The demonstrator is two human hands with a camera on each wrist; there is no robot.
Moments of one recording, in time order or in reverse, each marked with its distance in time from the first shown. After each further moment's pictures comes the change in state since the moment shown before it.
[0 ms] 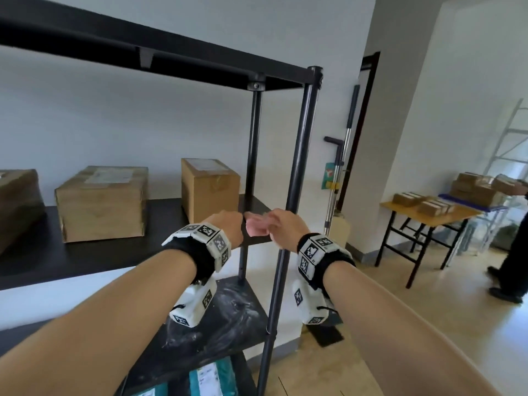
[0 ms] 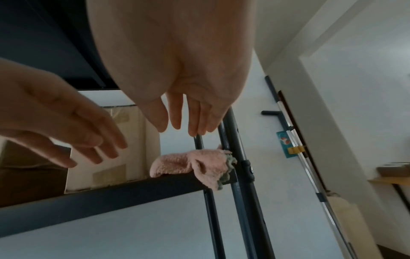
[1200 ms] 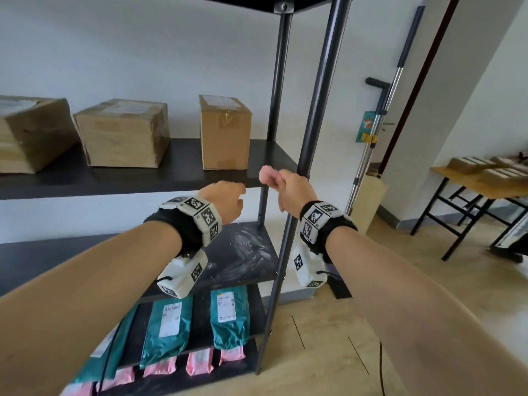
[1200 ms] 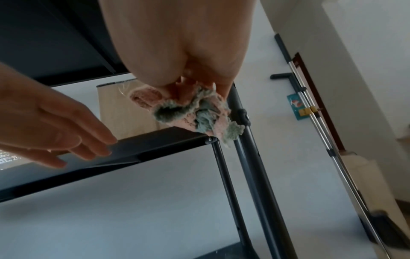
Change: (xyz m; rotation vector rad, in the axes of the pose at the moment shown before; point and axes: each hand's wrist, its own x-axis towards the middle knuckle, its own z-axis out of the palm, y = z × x) left_hand -0.039 0.006 0.055 -0.041 0.028 -0.106; right_hand -0.016 0.036 0.035 0.122 0.045 -0.172
